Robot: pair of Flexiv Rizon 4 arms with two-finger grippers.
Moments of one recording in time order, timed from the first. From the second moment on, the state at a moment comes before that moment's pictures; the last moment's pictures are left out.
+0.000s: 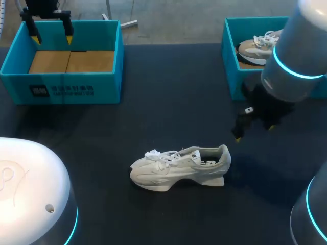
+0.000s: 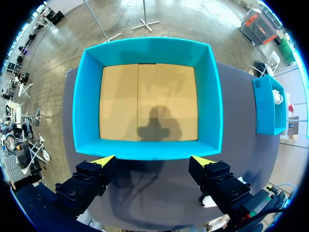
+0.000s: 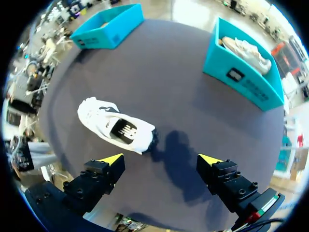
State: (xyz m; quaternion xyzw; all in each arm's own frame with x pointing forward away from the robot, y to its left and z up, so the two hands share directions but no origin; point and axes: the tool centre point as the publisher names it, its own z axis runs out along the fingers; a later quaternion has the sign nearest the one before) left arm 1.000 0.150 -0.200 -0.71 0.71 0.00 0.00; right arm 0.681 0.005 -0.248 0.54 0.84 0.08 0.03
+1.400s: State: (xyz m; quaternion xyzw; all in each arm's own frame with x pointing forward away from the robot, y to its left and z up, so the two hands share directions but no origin) left arm 1.000 0.150 -0.200 -0.71 0.71 0.00 0.00; right arm 0.698 -0.022 -0.308 0.17 0.93 0.33 0.08
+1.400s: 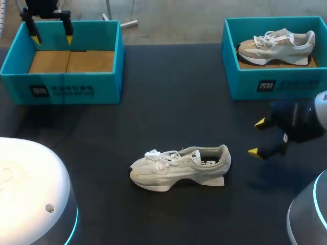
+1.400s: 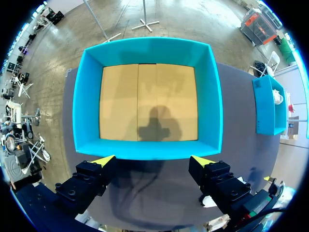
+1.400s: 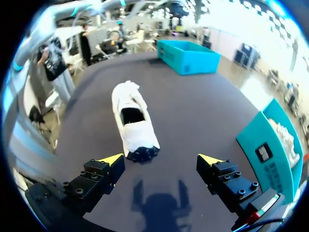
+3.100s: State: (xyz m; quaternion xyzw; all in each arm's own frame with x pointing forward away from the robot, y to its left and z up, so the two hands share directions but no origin) left arm 1.000 0.150 -0.200 -0.71 0.71 0.00 0.00; right arm 0.697 -0.053 -0.398 0.08 0.84 0.54 0.03
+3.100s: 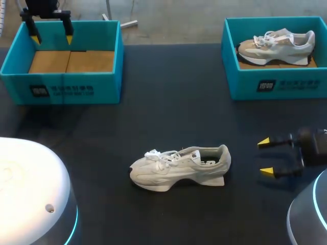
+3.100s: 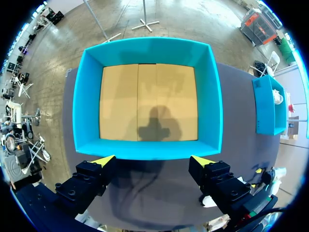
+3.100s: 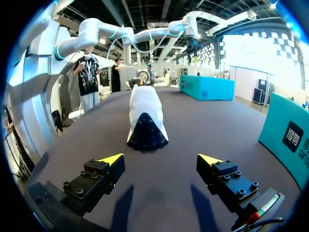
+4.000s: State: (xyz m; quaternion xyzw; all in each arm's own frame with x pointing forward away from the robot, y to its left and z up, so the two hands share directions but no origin) left arm 1.000 0.150 -0.200 -0.71 0.71 0.00 0.00; right arm 0.685 -0.004 -0.414 0.11 0.83 0.55 0.02
